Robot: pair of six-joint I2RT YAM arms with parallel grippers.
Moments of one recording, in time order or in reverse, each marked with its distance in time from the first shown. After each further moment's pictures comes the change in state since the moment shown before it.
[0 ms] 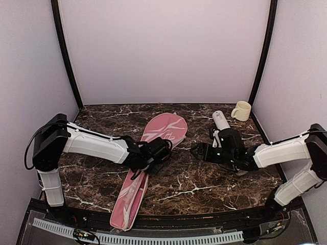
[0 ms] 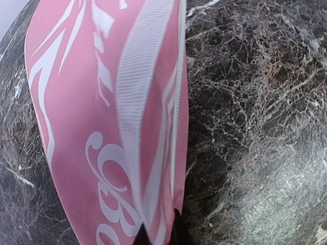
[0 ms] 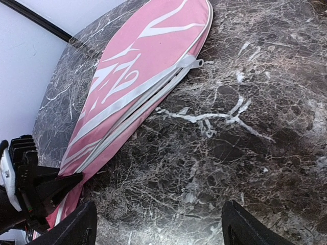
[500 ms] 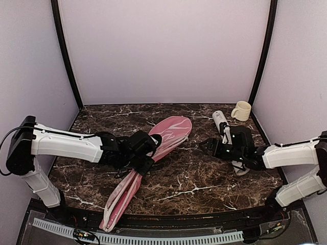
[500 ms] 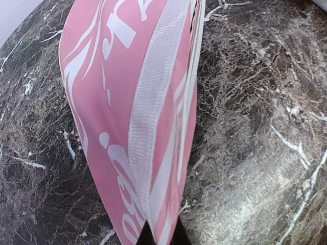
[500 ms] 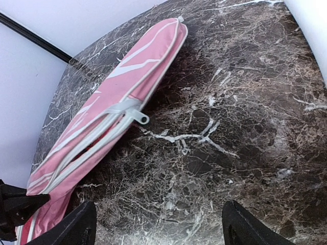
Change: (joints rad) left arm -0.004 -0.272 -0.150 -0.002 0.085 -0.002; right arm -0.106 -0.120 -0.060 -0.002 -0.039 -0.025
